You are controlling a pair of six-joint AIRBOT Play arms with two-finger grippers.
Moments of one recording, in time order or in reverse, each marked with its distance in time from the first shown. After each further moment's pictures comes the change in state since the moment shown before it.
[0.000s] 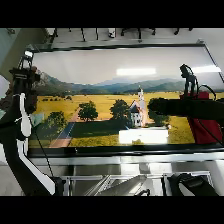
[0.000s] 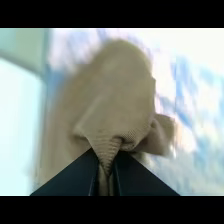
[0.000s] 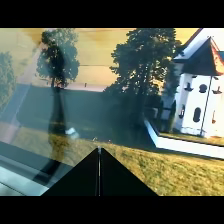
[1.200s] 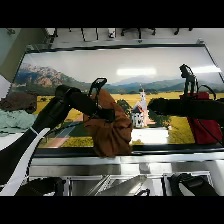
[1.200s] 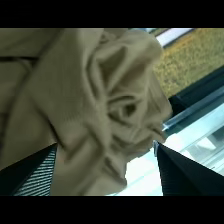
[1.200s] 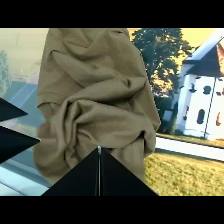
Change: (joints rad) left arm -0.783 0.663 -0.695 -0.859 0.674 -0.260; right arm 0.000 0.000 0.000 0.000 0.000 0.000
